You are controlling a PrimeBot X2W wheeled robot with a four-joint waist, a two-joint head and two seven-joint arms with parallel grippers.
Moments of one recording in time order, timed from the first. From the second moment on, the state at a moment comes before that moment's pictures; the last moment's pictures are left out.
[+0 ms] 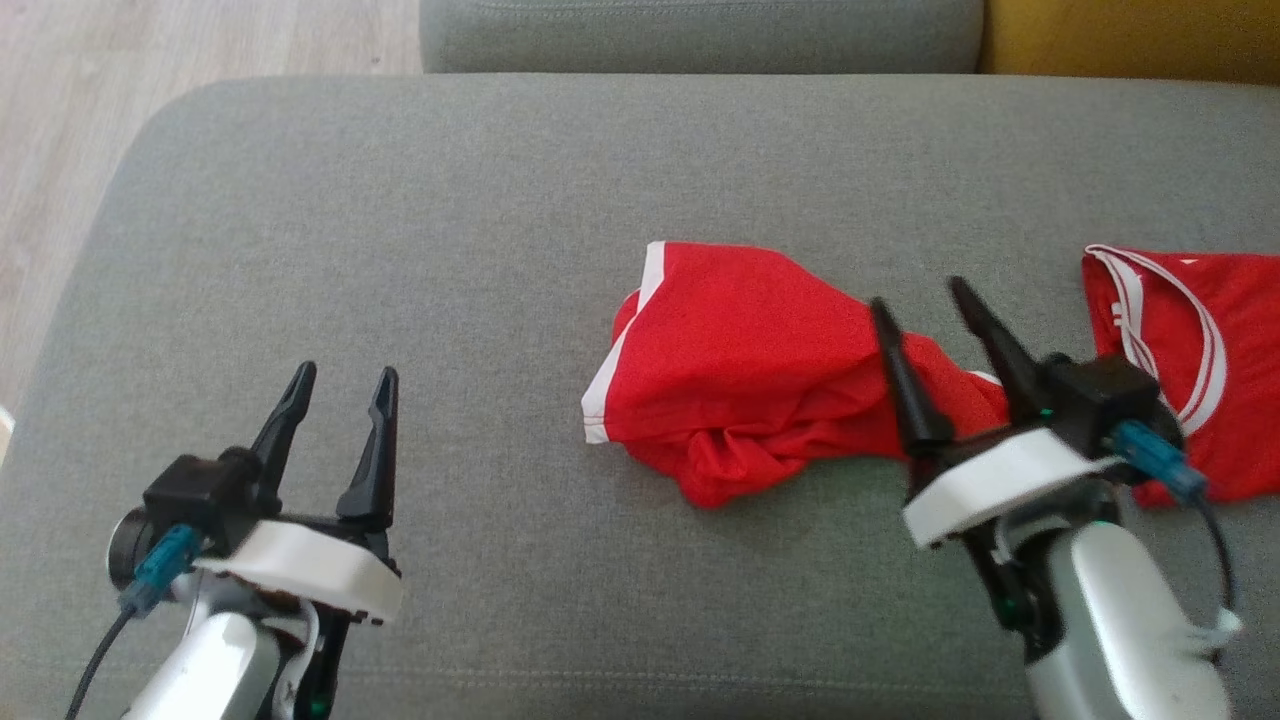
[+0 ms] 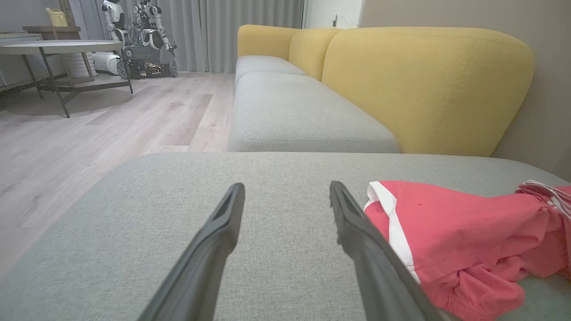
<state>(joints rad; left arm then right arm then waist) -0.13 0.41 -0.47 0.05 -0.53 0.20 -0.25 -0.19 -0.06 0.19 0.11 0.17 0.13 0.02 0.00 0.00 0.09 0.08</state>
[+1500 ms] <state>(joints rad) -0.04 0.44 -0.49 0.00 -0.54 0.24 -0.20 0.07 -0.05 0.01 -0.05 0.14 0.13 0.12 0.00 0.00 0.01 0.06</state>
